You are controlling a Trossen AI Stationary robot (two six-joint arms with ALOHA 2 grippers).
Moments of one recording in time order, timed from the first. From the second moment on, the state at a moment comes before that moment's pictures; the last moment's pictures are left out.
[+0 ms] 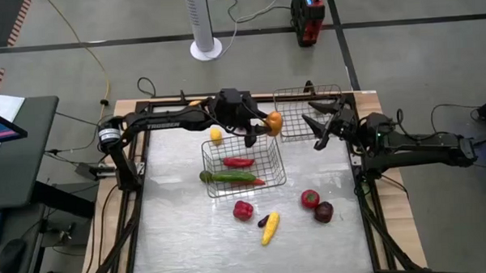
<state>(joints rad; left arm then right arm) 0.33 1.78 1.39 0.00 0.24 0.06 -0.13 0.63 0.49 0.39 0.37 -0.17</state>
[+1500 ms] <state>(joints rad) 0.04 1.76 1.39 -0.57 -0.05 0.14 -0.13 0.63 0.49 0.35 0.37 -0.15</state>
